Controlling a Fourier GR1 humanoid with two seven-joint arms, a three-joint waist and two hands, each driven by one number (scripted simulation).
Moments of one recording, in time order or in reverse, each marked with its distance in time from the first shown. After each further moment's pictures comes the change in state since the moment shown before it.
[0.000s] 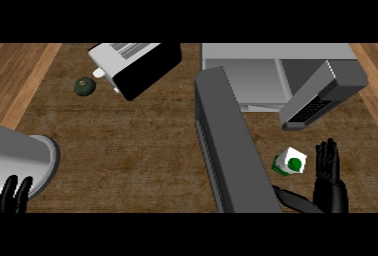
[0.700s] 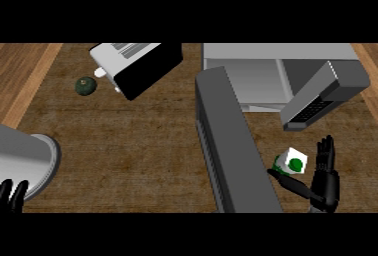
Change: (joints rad) left arm 0.025 -0.011 -0.005 -0.044 0.004 -0.010 0.030; right arm -0.210 -0.018 -0.150 0.411 -0.006 -0.052 -0.162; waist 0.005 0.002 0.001
